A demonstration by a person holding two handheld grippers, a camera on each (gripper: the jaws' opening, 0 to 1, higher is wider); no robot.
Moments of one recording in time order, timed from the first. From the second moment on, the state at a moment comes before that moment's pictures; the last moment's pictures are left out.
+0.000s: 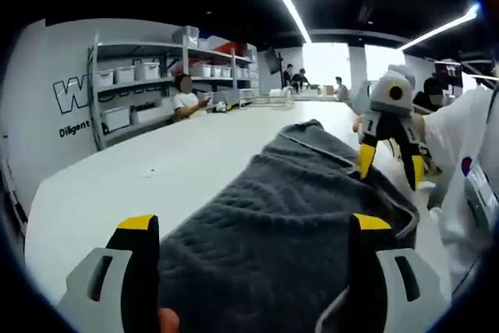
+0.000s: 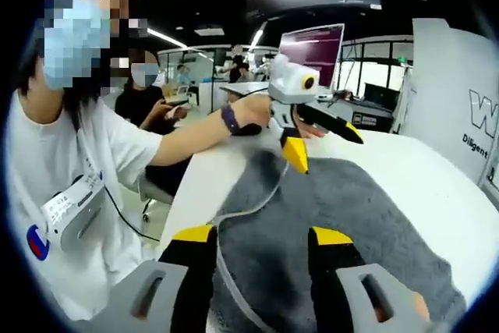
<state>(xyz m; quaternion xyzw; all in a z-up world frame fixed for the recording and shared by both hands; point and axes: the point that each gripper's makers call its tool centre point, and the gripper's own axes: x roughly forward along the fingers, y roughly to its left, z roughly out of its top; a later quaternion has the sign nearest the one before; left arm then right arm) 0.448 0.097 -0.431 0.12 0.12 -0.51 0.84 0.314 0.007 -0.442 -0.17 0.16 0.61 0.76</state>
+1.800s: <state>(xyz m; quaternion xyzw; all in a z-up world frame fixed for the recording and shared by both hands) 0.453 0.100 -0.444 0.15 0.14 -0.52 0.83 0.415 -0.079 -0.504 -0.15 0.27 0.47 0.82</state>
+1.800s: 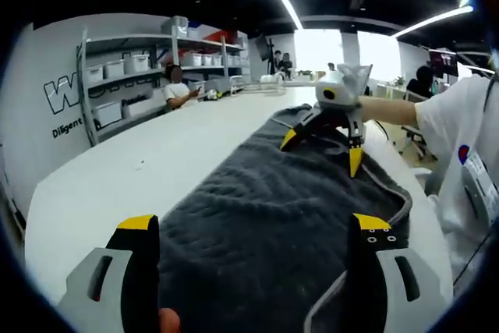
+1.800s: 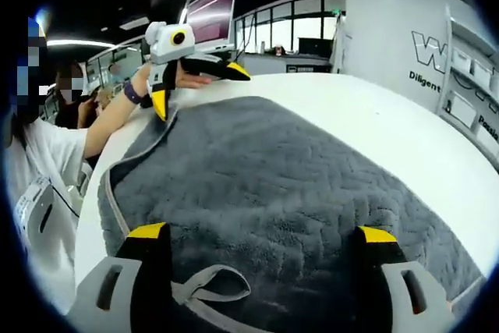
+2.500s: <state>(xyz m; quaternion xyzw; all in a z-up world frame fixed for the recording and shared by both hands) 0.456 0.103 -0.445 0.15 0.15 -0.52 0.83 0.467 -0.105 -0.501 -0.13 0.25 0.46 0.84</state>
